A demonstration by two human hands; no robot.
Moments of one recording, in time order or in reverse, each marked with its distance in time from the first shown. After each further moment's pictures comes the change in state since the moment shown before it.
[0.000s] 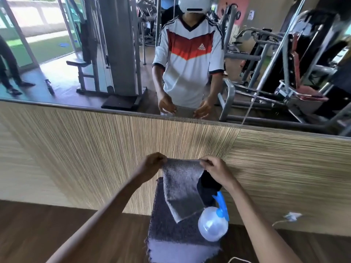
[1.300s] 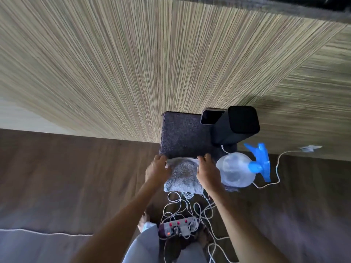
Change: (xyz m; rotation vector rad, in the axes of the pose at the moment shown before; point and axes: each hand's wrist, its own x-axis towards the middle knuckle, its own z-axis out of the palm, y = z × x) left_hand -0.054 -0.222 0.152 0.422 -0.251 -0.526; right_hand -0.047 0.196 0.215 -0.704 -0.254 0.331
